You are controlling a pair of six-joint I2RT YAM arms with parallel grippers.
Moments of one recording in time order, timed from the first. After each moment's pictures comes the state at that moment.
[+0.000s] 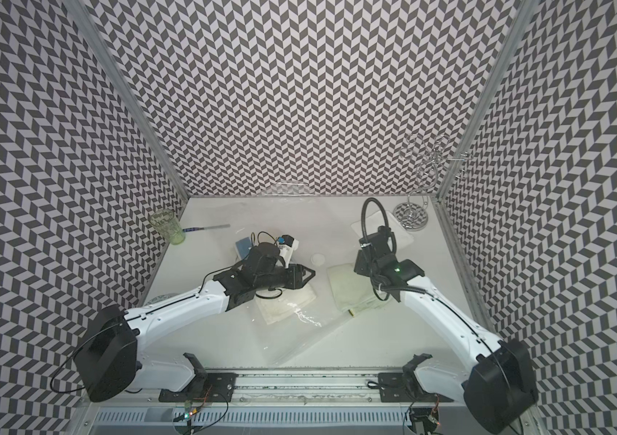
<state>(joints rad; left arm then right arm) -0.78 1.39 0.86 -0.07 0.24 -0.63 0.51 1.23 0.93 -0.60 0.26 0.61</state>
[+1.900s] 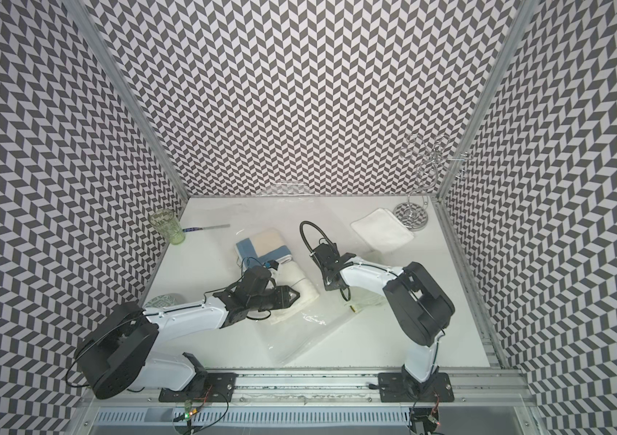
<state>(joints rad) -0.67 1.40 0.52 0.13 0.26 -0.75 0.68 1.78 1.10 -0.57 0.31 0.46</state>
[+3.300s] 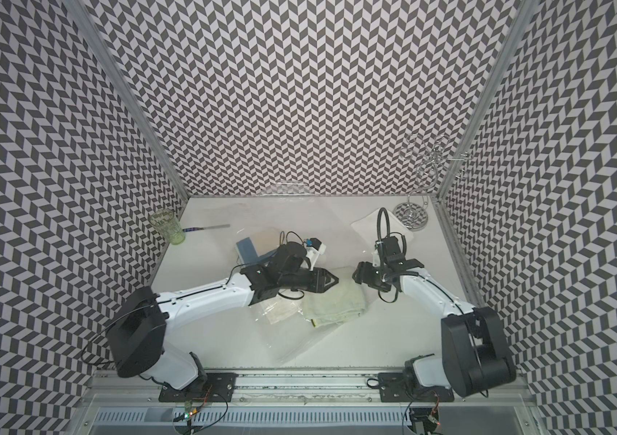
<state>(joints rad) -0.90 1.63 1.06 -0.06 0.32 -0.68 0.25 1.42 0.80 -0.49 -0.30 0.49</state>
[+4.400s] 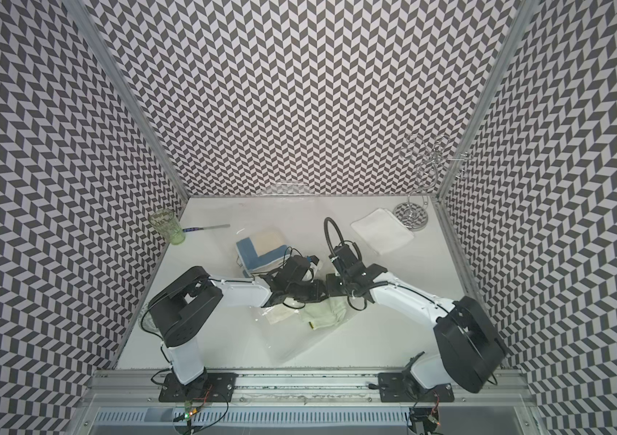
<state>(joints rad) -0.83 1.80 0.89 0.17 0.40 -0.79 0.70 1.45 0.90 -0.47 -0.01 0.56</state>
